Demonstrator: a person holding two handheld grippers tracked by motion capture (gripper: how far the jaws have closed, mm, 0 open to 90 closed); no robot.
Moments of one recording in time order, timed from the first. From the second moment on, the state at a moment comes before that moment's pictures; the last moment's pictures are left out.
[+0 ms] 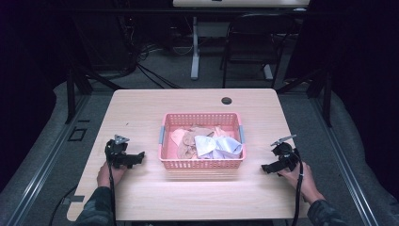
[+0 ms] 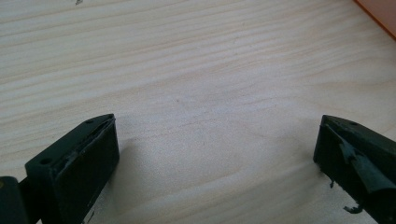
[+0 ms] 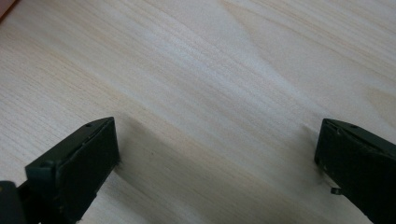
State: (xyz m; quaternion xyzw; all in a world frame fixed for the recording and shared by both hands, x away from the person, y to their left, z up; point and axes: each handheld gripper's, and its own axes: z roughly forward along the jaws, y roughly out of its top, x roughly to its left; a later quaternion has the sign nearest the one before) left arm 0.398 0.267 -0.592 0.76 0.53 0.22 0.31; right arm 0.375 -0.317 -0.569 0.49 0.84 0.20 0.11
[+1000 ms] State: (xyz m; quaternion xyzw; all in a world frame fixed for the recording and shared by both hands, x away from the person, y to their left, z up) left arm 0.397 0.267 -0.592 0.76 0.53 0.22 0.31; right arm 0.380 -0.308 -0.536 0.51 0.82 0.22 0.13
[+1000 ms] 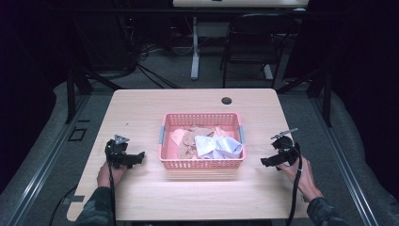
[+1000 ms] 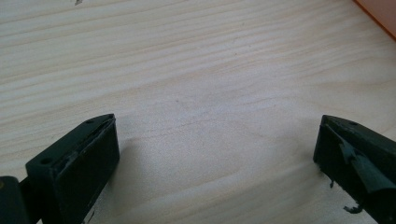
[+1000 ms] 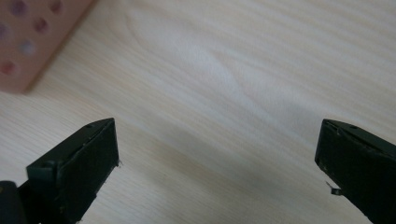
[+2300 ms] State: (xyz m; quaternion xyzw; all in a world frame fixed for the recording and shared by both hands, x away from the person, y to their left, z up) left arm 0.397 0.267 -0.592 0.76 0.53 0.22 0.32; right arm 0.397 -0.182 -0.457 0.34 0.90 0.27 0.10
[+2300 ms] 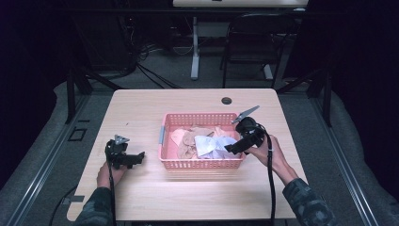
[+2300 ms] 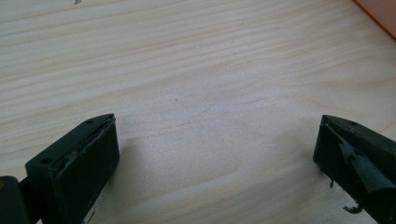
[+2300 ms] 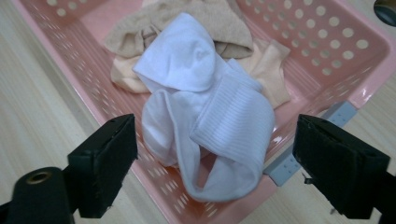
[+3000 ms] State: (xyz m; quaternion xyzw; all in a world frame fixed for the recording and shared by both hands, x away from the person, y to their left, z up) left arm 0.397 0.267 -0.592 0.76 0.53 0.22 0.32; right arm 0.408 -0.164 -0.484 0.36 0.91 0.17 0.11
